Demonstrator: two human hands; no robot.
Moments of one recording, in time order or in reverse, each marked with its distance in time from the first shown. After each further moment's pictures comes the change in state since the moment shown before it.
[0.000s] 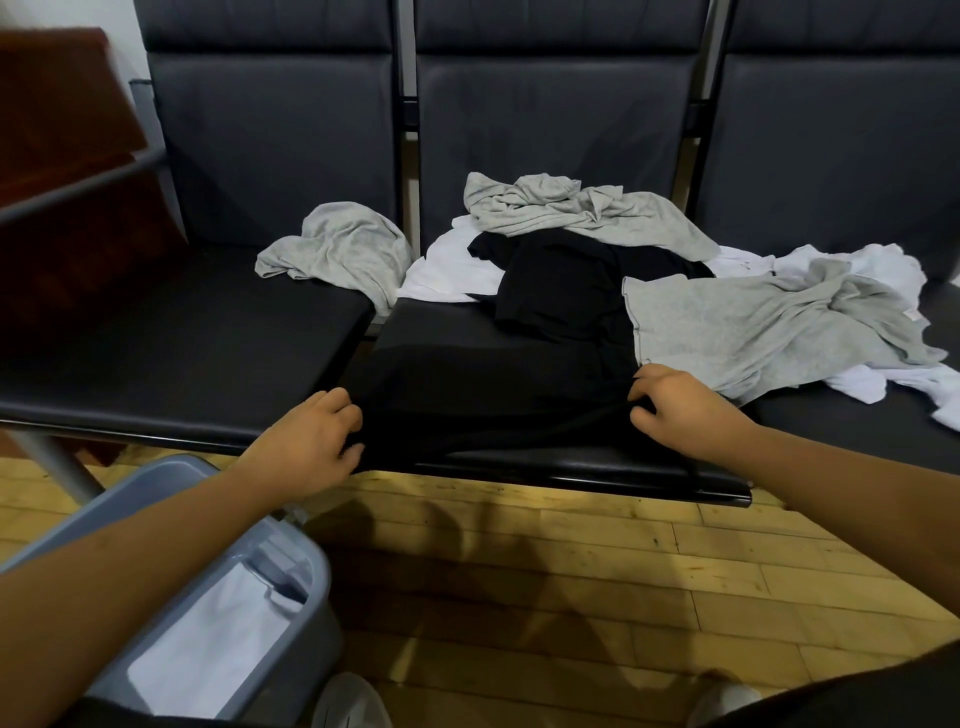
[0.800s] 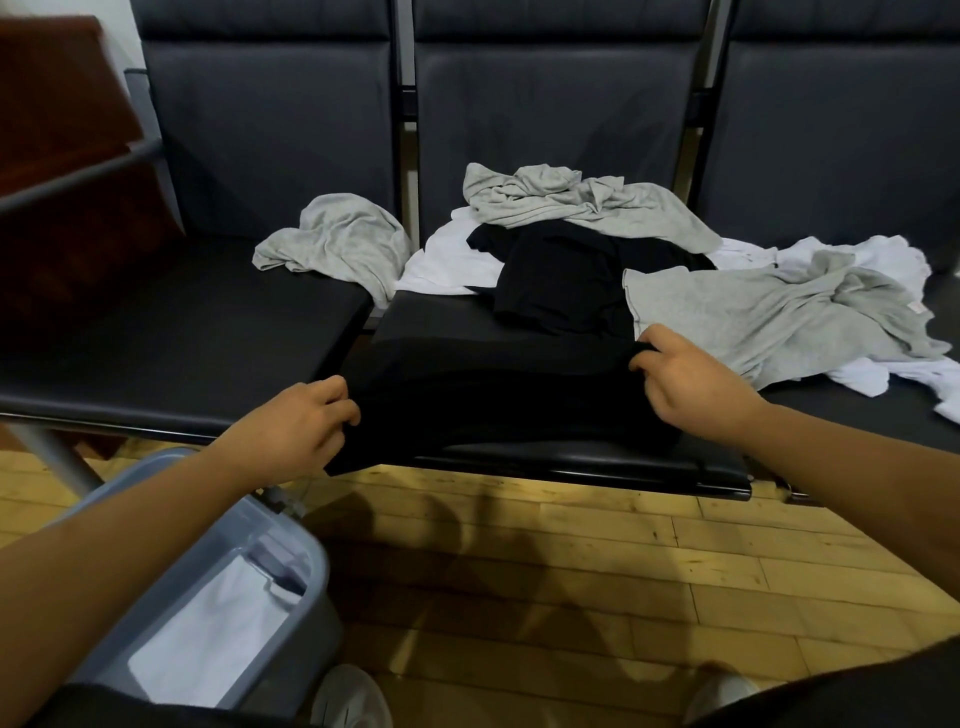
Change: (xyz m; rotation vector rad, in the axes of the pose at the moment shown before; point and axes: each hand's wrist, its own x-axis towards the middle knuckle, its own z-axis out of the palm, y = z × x) left_hand 0.000 -0.021 -0.008 0.026 0.072 0.202; right_hand 0.003 0.004 -0.011 -0.045 0.222 -0.142
